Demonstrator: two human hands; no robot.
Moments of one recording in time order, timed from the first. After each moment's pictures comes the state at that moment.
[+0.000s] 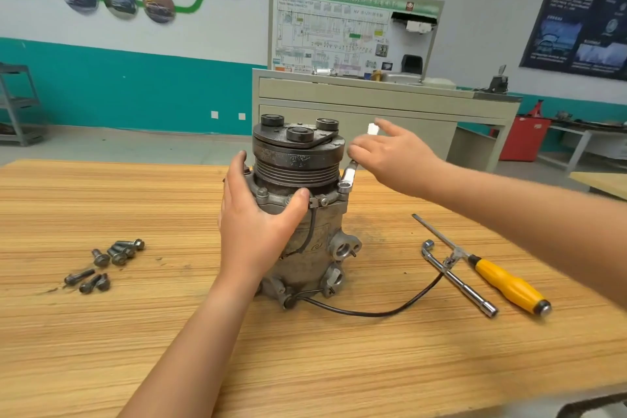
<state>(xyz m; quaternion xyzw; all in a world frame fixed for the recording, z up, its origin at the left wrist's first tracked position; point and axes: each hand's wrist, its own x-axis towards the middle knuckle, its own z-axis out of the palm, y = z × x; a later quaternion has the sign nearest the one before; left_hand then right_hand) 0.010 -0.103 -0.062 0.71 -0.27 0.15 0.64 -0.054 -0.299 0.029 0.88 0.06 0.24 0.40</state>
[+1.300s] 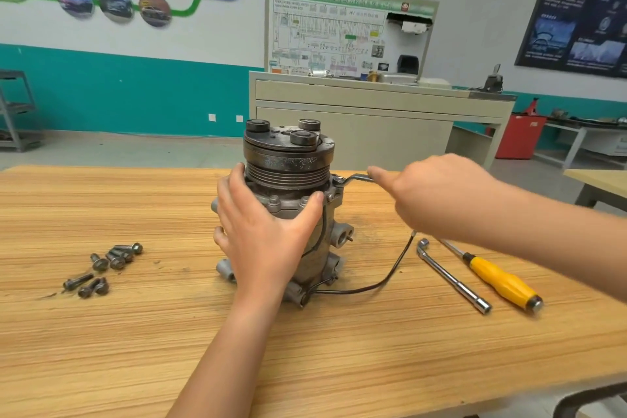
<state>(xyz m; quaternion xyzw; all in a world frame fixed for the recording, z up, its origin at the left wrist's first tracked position) -0.019 -0.116 -0.058 0.76 -0.19 0.23 0.58 -0.124 -0.235 0.035 0.91 -0.15 0.08 0.38</state>
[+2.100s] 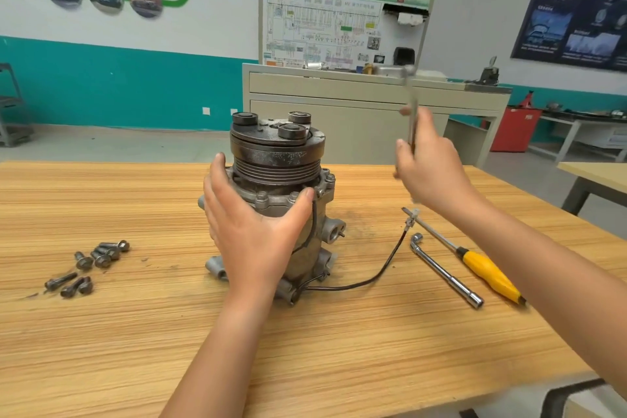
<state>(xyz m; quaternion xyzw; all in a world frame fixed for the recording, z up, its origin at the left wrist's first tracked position) -0.015 -0.120 -0.065 0.70 -0.22 0.24 0.64 -0.098 -0.290 0.014 0.89 -0.18 0.40 -0.11</state>
